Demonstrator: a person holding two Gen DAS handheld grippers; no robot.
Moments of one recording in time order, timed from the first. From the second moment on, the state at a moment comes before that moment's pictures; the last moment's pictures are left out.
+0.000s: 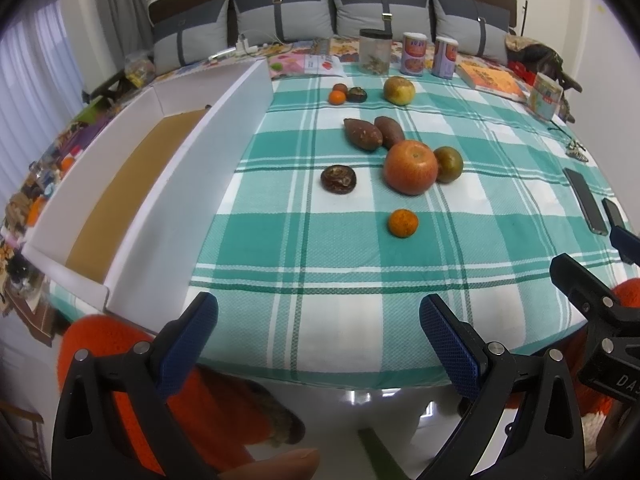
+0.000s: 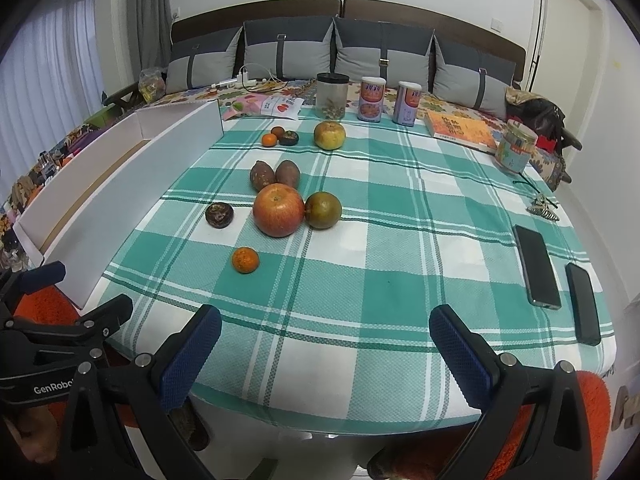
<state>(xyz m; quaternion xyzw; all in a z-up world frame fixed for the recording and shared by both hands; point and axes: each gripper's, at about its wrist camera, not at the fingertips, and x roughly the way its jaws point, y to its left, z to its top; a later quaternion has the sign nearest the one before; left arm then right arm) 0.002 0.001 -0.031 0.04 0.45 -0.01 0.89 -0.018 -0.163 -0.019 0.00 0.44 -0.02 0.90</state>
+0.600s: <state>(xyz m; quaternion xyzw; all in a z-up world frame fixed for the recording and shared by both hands) 0.025 0.020 -0.048 0.00 0.49 -0.03 0.87 -0.005 -0.175 -0.022 0.00 0.42 -0.02 0.91</state>
